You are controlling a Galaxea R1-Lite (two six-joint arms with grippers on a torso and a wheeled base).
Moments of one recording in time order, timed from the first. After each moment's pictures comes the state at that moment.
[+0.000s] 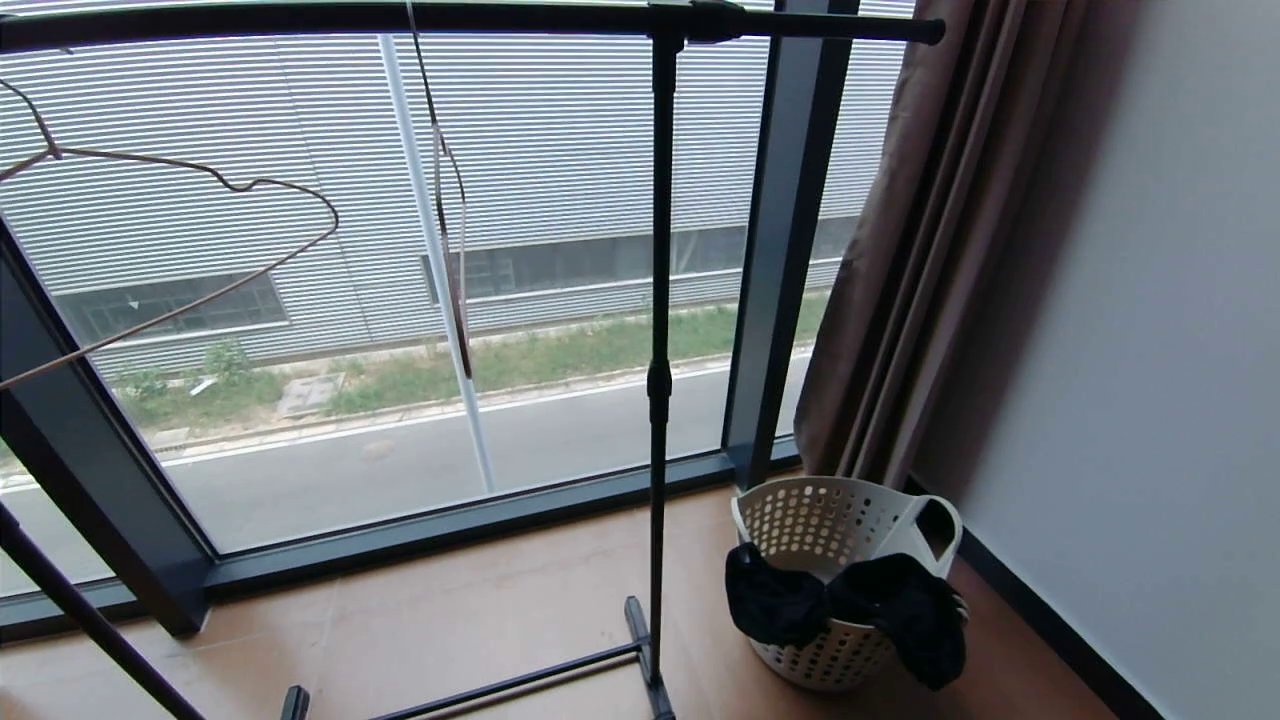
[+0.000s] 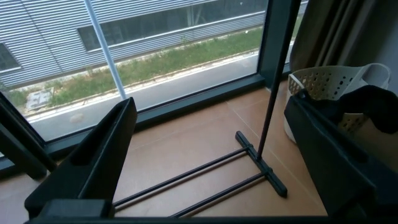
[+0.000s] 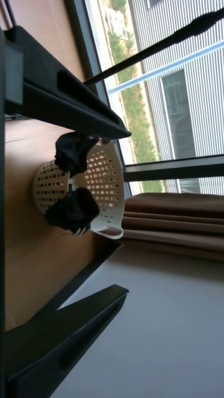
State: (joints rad) left arm -0.01 0.01 -0.01 0.06 -0.12 0.09; right arm 0.00 0.00 0.00 -0.01 -0.13 0.06
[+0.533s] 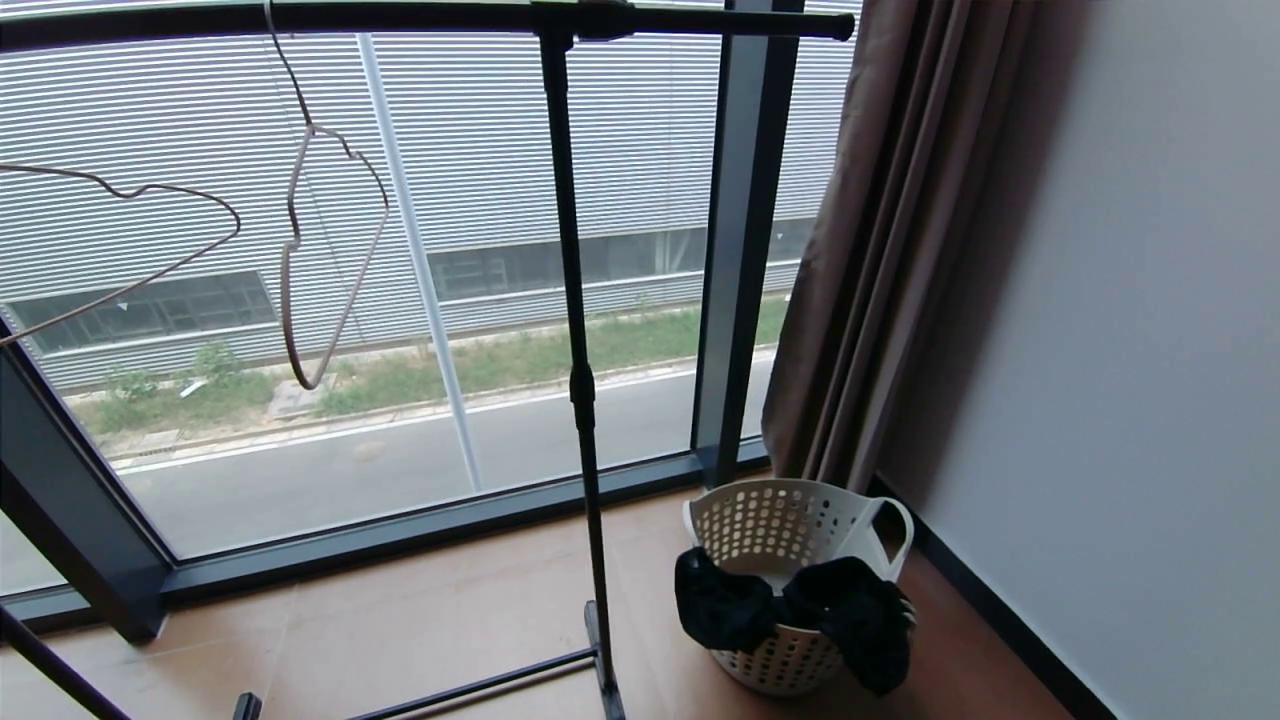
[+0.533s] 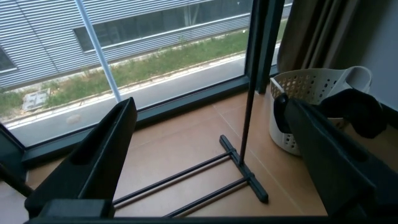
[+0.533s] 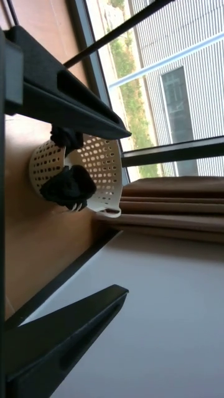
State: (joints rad) left arm -0.01 0.01 -0.01 0.06 -0.11 0.09; right arm 0.00 0.00 0.00 -0.01 -0.13 0.06
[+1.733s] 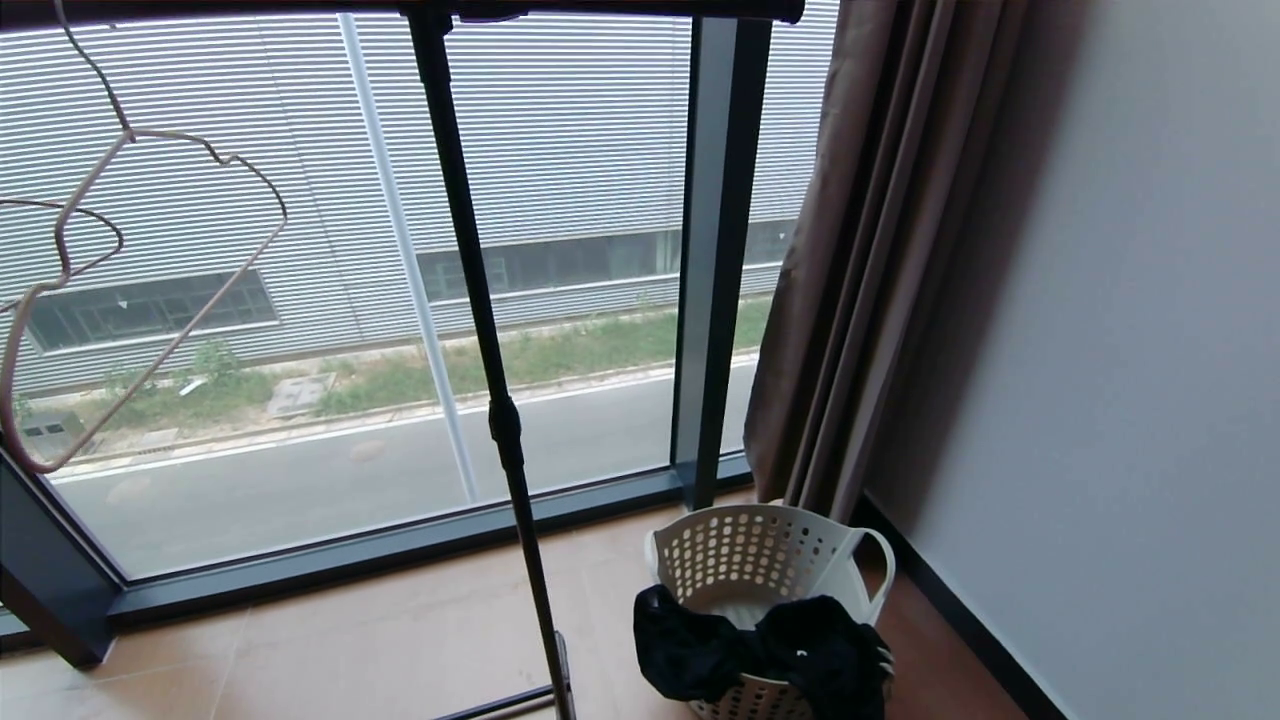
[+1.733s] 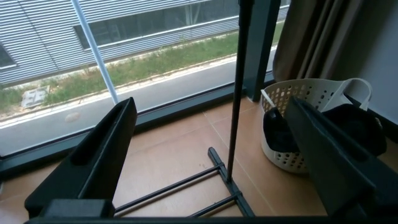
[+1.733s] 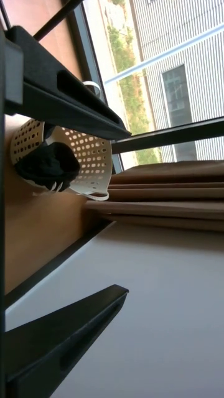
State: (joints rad) left arm -0.01 0.01 -0.01 0.06 -0.11 0.08; right arm 0.00 0.00 0.00 -0.01 -0.13 0.06
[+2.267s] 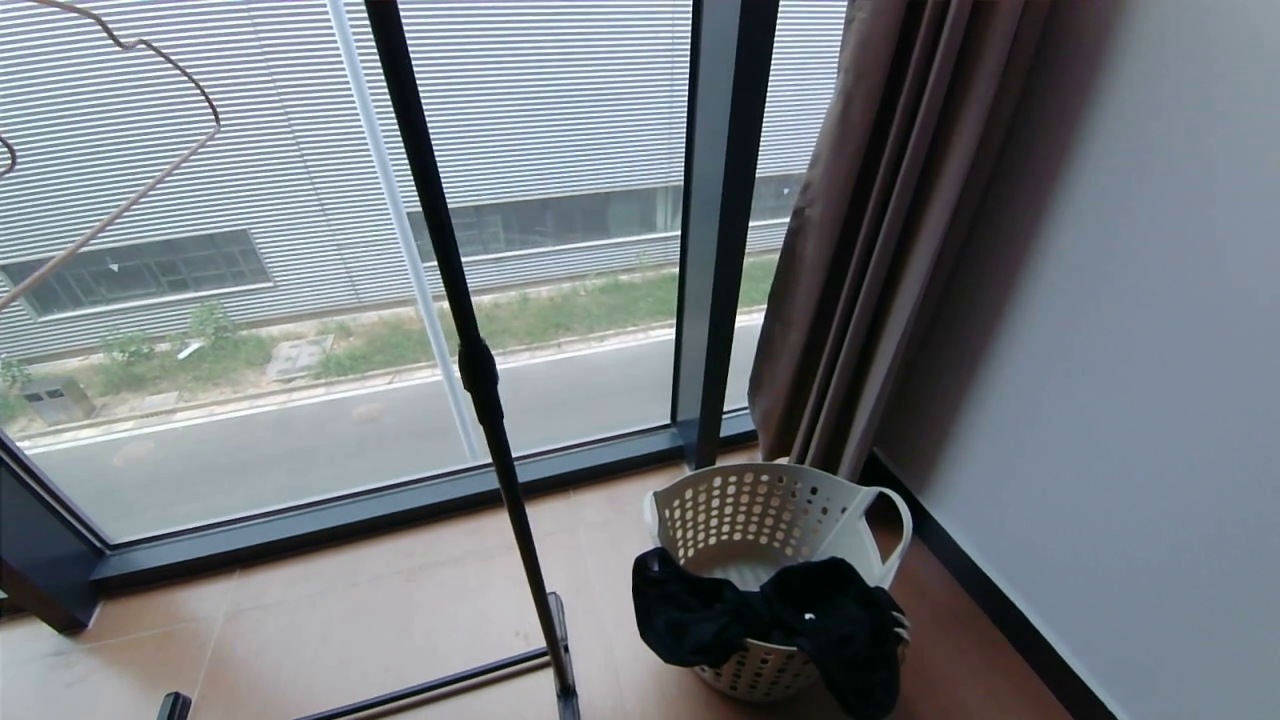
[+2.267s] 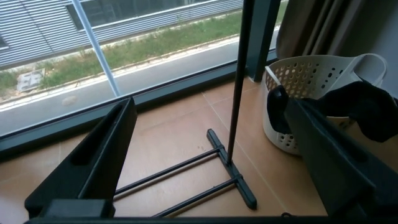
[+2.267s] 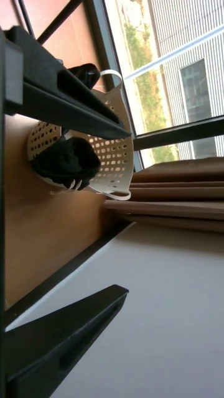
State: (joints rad) left arm -0.01 0.01 -0.01 0.06 -0.11 0.08; right arm 0.00 0.00 0.00 -0.01 -0.13 0.06
